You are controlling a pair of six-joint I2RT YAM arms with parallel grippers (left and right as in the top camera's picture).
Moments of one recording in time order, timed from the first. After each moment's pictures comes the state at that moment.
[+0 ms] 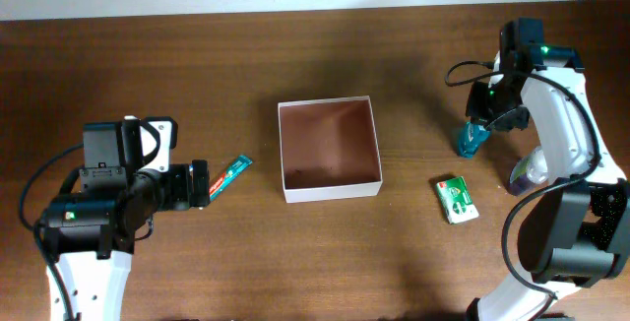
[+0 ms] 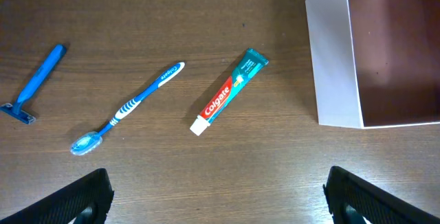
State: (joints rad) left arm 0.02 1.11 1.19 -1.13 0.08 0.01; right arm -0.14 1.88 1.62 -1.14 0.02 0.18
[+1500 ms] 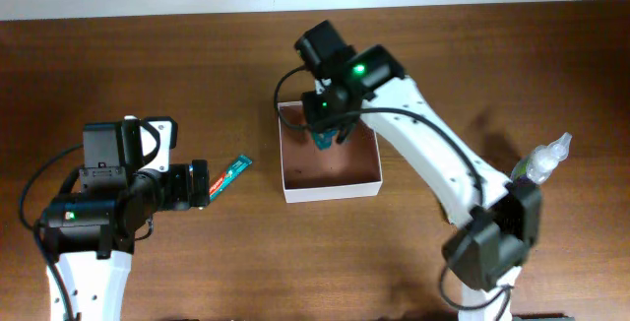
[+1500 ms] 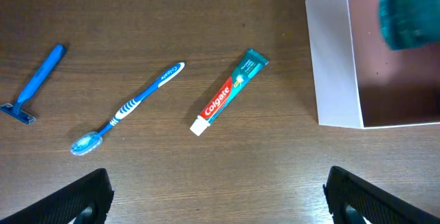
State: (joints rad) left arm 0.02 1.11 1.19 -1.13 0.08 0.01; right arm 0.59 2.01 1.95 -1.19 0.00 0.38
